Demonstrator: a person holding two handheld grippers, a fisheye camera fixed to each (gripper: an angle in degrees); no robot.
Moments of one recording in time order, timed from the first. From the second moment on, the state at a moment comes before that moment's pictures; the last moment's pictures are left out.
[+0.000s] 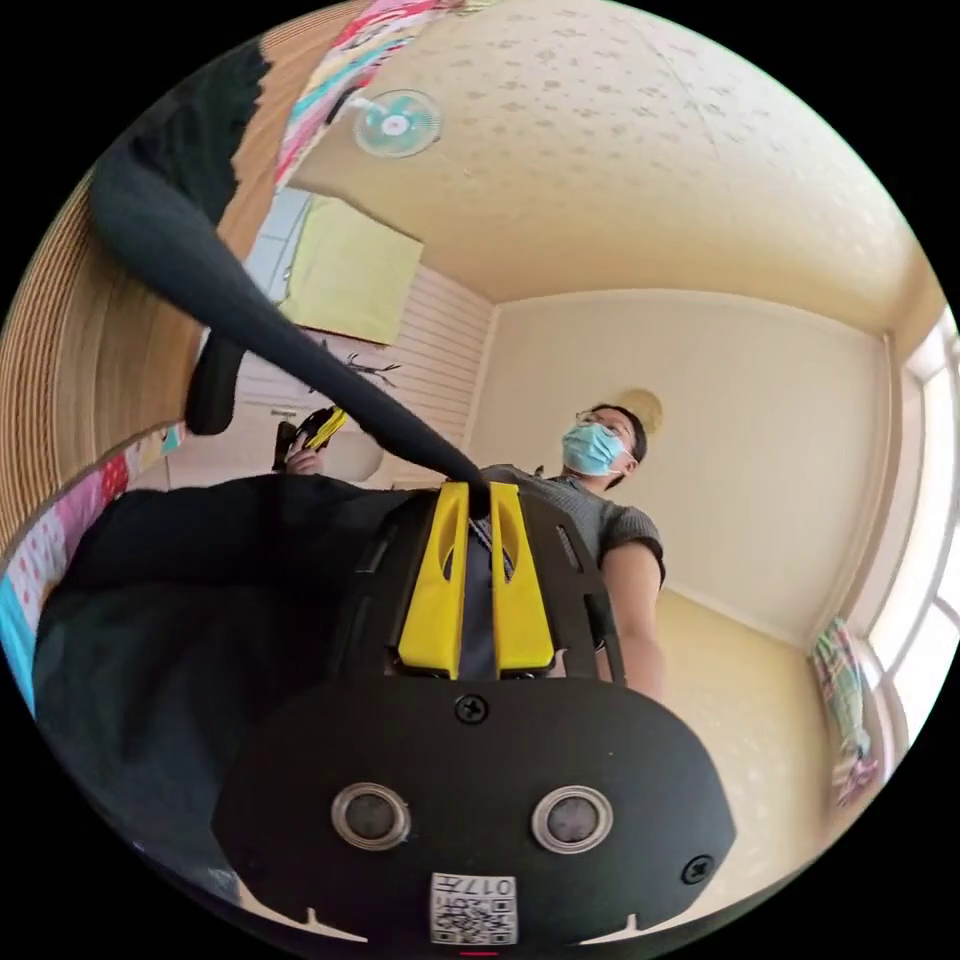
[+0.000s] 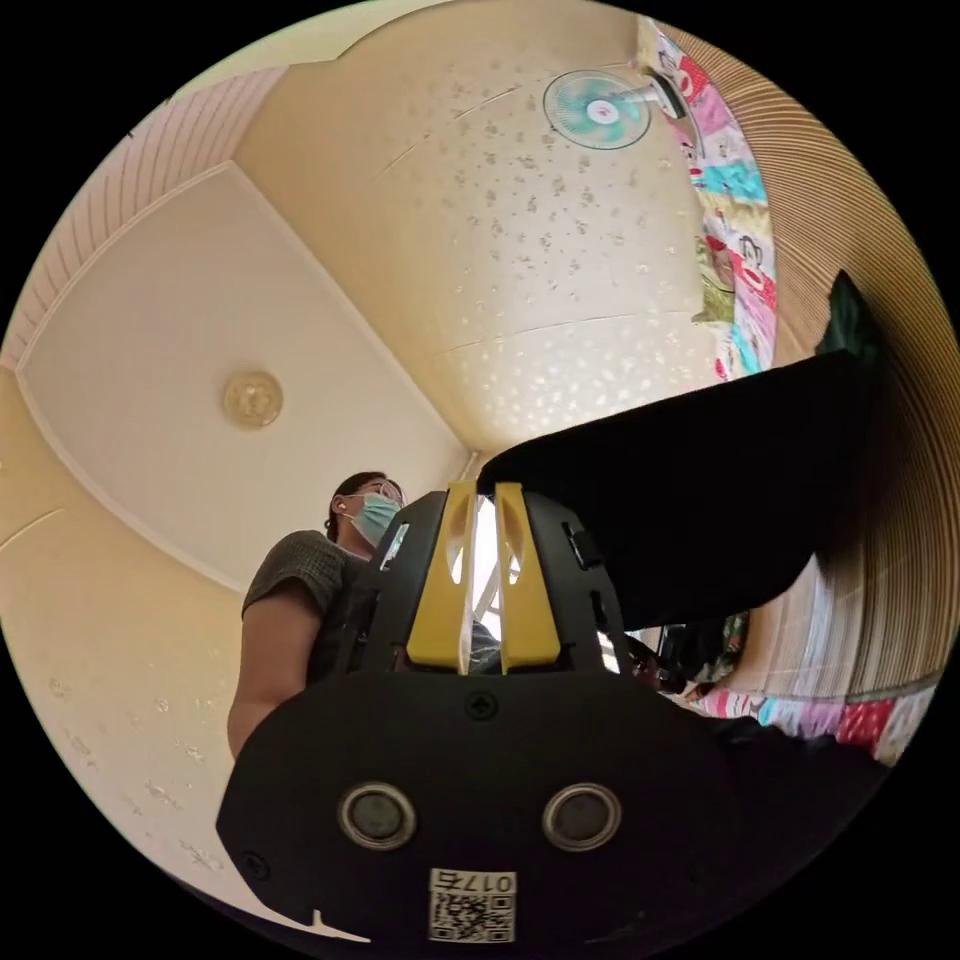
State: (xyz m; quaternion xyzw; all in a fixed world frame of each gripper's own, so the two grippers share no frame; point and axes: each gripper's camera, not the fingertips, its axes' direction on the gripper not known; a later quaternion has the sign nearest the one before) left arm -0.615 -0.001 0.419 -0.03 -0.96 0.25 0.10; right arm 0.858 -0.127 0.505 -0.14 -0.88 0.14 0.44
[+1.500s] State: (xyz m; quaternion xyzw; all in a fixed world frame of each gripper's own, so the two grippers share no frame) left arm -0.529 -0.147 0.537 0.17 -0.78 0.59 -0.09; right arm 0.536 -0.233 0.749 -0.34 -0.35 -0.17 0.85
